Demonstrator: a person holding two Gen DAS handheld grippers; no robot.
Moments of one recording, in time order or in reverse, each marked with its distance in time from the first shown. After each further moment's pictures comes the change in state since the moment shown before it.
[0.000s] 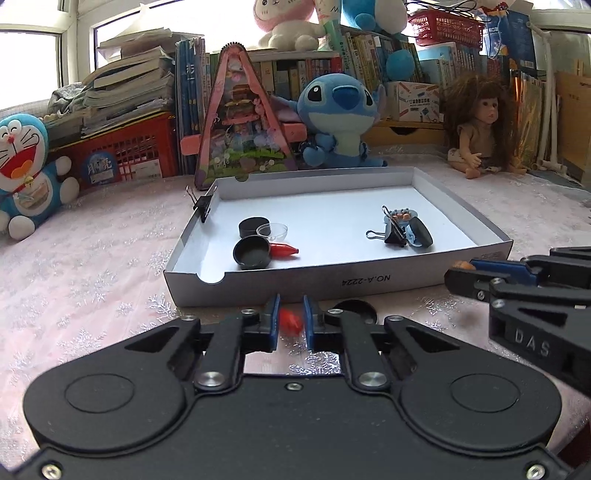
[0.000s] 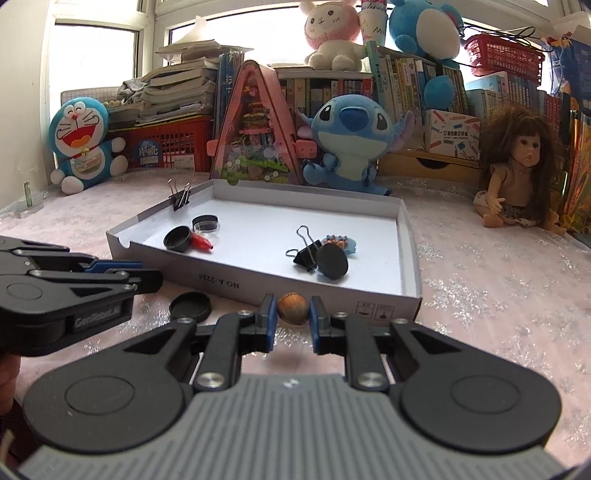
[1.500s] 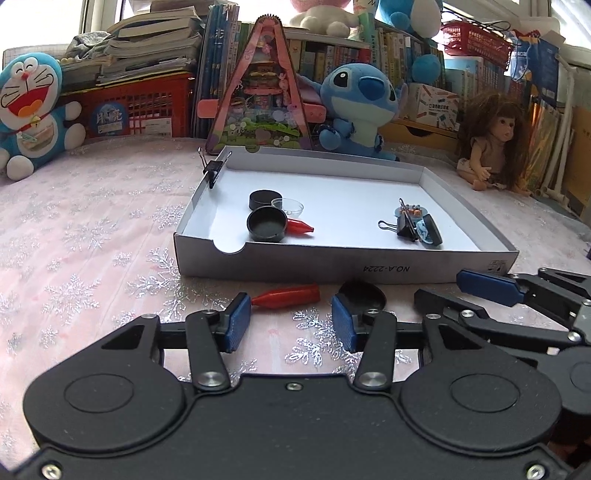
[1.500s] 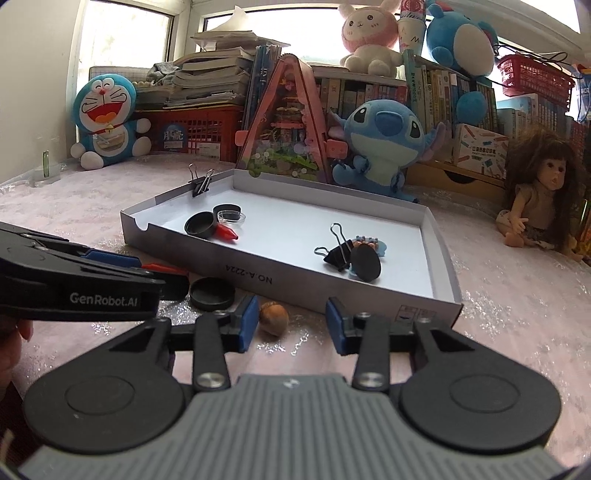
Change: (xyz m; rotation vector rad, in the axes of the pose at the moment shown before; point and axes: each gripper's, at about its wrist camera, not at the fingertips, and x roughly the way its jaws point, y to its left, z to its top) left arm 0.009 0.021 -0.010 -0.151 0.054 -0.030; right arm 0.012 0.019 -0.009 -0.114 -0.005 0.039
